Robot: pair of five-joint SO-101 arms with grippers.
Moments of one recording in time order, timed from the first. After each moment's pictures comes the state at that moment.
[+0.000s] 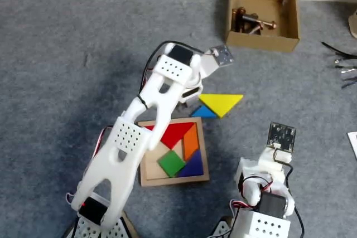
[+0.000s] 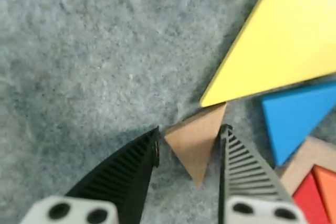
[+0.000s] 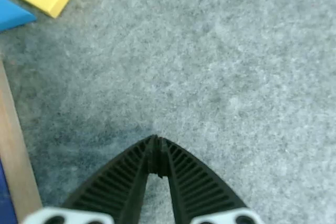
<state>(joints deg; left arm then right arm) 21.9 66.6 -67.7 92.5 -31.9 10.2 -104.6 95.7 73.1 1.0</state>
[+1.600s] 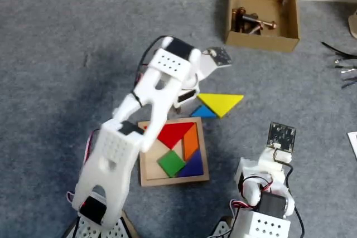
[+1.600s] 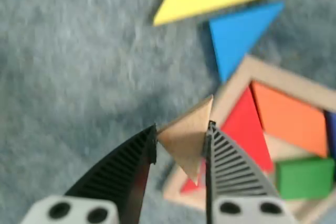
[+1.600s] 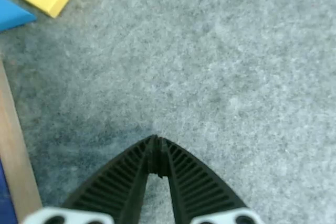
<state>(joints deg) 22.1 43.2 -43.5 100.4 -27.6 10.2 -104.6 95.7 73.1 1.0</state>
